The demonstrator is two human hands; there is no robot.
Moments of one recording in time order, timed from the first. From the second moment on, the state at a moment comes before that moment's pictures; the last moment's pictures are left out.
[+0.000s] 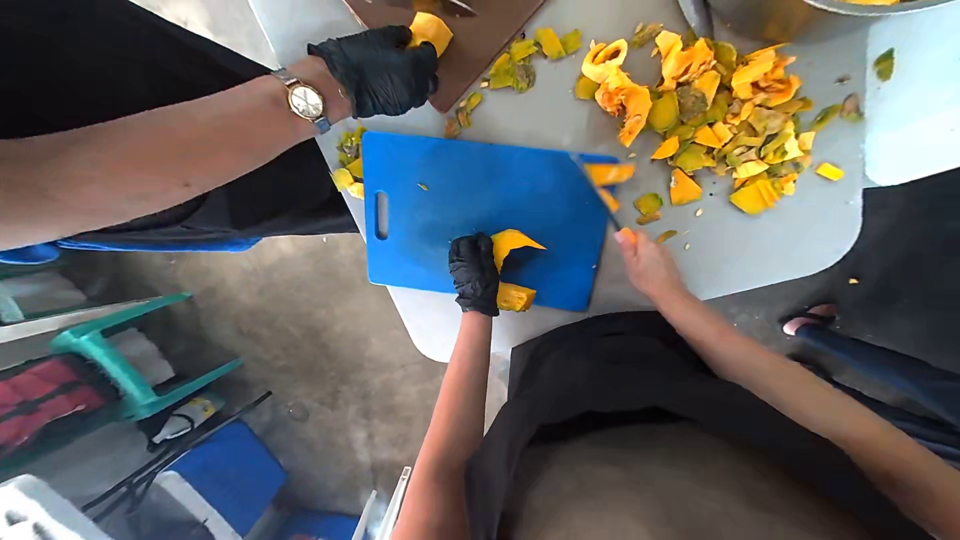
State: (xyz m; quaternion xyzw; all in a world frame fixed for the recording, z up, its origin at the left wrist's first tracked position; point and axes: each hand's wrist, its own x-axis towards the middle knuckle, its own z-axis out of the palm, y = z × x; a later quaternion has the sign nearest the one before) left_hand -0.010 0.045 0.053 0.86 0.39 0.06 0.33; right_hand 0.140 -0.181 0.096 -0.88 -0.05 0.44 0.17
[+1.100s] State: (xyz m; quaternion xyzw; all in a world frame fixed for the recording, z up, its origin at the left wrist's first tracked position) left_hand -0.039 0.016 0.171 0.76 0.45 0.20 0.42; right_hand 0.082 -0.186 0.160 -0.78 -0.31 0.39 0.39
